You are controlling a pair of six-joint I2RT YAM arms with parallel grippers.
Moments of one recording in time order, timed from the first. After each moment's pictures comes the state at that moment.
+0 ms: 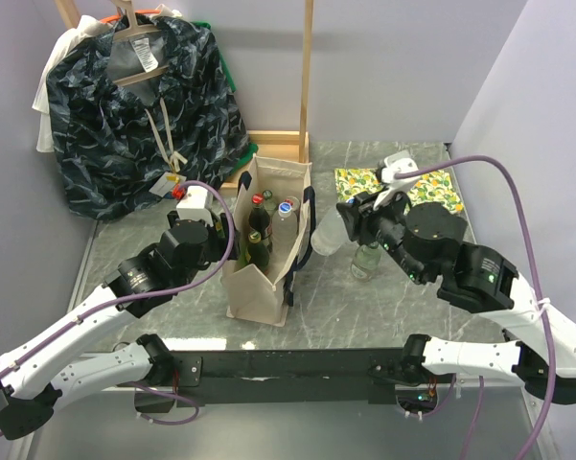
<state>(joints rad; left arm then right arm) -0.85 0.86 0.94 -0.53 -0.54 -0.49 1.09 0.94 1.40 -0.64 0.60 0.14</state>
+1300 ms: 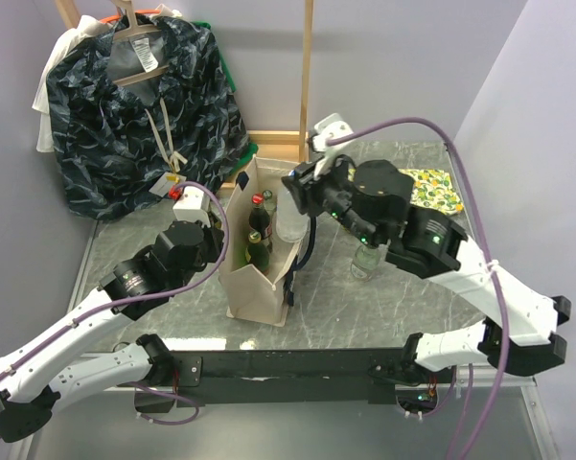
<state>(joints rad) -0.85 0.83 0.94 -0.53 -0.52 -0.49 1.09 1.25 1.71 -0.54 0.43 -0.01</state>
